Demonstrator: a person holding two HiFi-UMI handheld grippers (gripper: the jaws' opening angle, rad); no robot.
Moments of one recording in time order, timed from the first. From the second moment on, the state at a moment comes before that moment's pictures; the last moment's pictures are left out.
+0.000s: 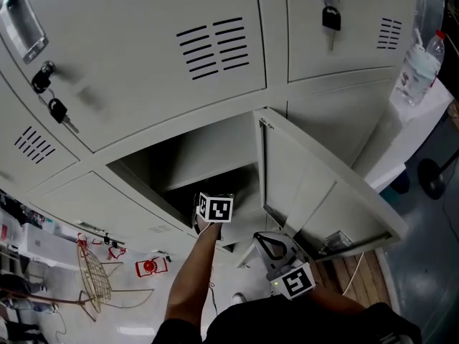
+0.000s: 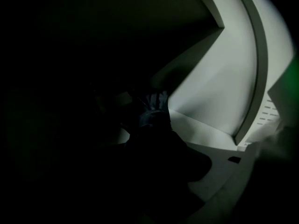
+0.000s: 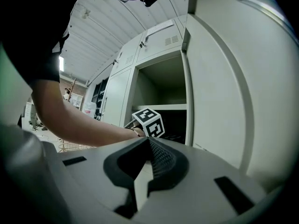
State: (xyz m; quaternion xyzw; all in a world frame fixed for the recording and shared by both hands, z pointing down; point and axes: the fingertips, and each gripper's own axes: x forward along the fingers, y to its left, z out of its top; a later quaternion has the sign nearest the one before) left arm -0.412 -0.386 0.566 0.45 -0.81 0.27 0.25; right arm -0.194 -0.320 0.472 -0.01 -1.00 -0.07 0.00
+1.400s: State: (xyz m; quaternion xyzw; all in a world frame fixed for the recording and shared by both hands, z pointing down) left arm -0.294 -0.272 0.496 0.51 -0.84 0.14 0.12; right arm -0.200 -0.306 0.433 0.04 -1.00 -0.04 -0.04
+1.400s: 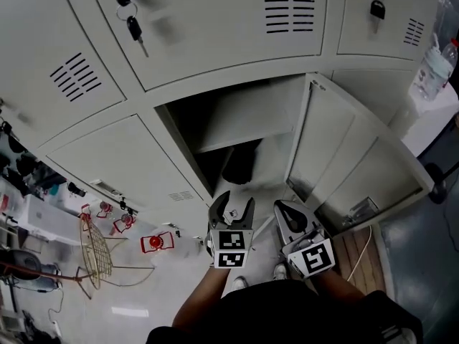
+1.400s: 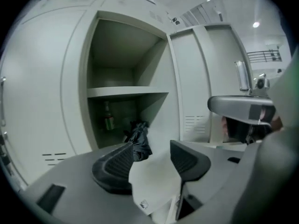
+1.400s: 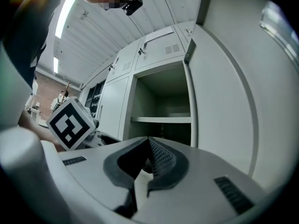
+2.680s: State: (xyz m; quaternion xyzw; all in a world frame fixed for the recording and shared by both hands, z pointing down) left arm -0.268 -0.197 0.489 0.50 -0.86 0.04 0.11; right arm -0.204 -0.271 0.432 0.05 -1.00 -0.07 -0.02
